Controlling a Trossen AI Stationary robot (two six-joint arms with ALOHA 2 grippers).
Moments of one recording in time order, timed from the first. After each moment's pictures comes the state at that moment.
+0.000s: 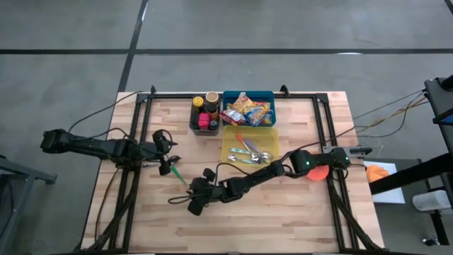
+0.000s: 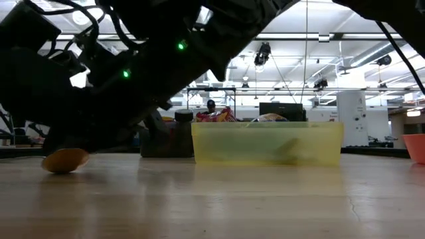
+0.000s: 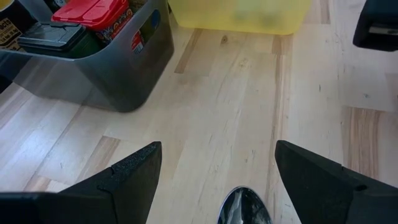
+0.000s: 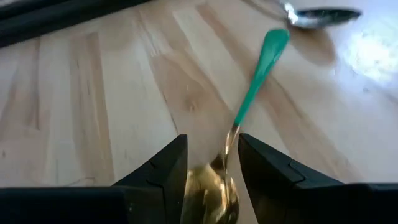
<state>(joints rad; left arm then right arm) -0.09 0.46 0.12 -0.34 -0.37 -0.10 0.29 2.54 1.89 0.04 0.44 0.52</state>
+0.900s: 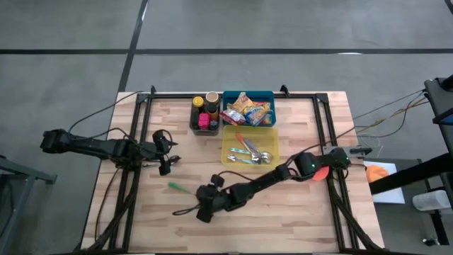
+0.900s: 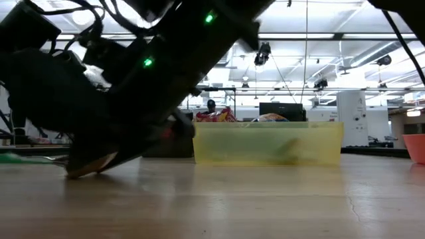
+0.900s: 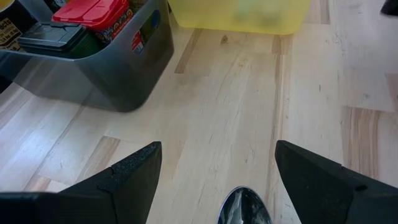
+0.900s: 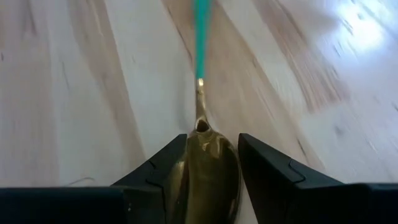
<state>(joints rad) -0.09 0.46 0.12 -0.34 -0.37 -0.10 0.35 2.50 1.90 -0.26 0.44 0.60</state>
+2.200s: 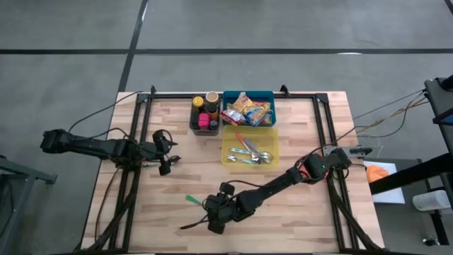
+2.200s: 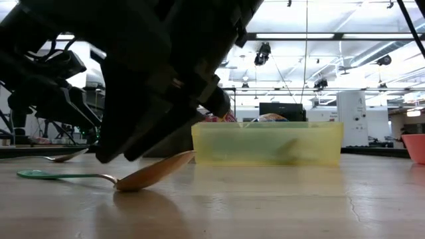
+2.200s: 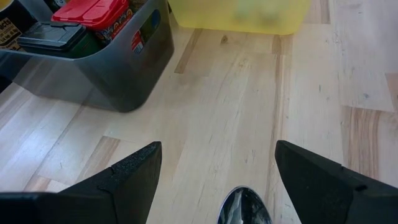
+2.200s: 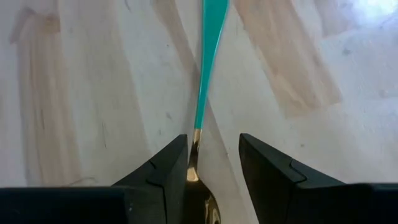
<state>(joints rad) -0.09 0.45 0.12 -0.34 -0.37 -0.10 0.44 2.39 1.89 -0.54 0.37 0.68</state>
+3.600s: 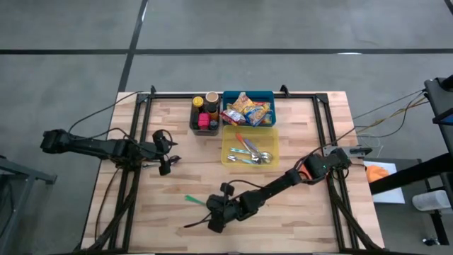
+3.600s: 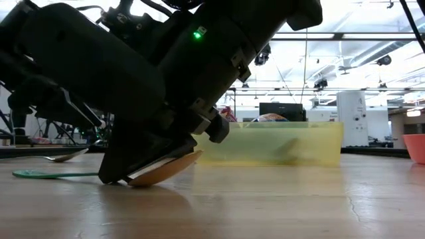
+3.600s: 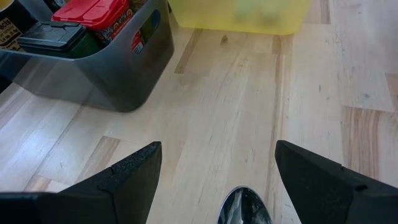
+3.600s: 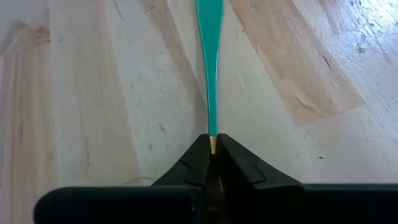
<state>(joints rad) -0.09 0.45 0.12 -0.34 -0.37 -0.10 0.45 2.39 1.74 -0.28 0.41 0.68</state>
